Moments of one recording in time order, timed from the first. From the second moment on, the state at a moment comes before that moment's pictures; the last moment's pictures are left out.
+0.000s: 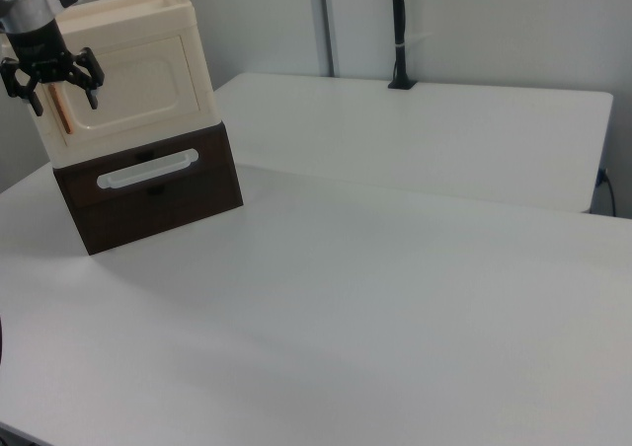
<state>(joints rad) 0.46 0.10 -0.03 -1.46 0.07 1.78 -0.22</state>
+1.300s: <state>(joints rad) 0.49 0.17 0.04 -1.44 0.07 2.00 -0.39</state>
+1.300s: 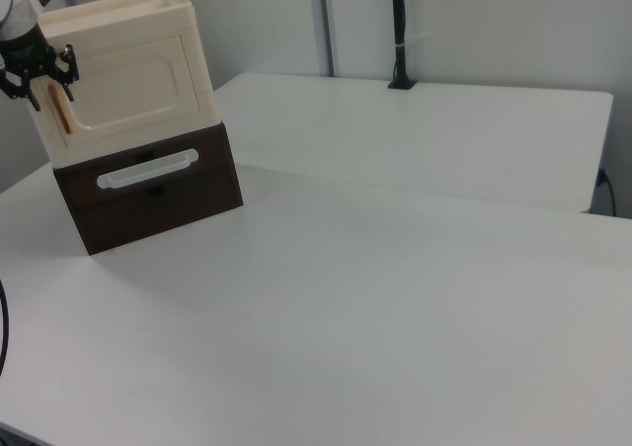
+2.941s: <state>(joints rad) 0.45 0.15 0.02 -1.42 0.08 1.83 -0.38</state>
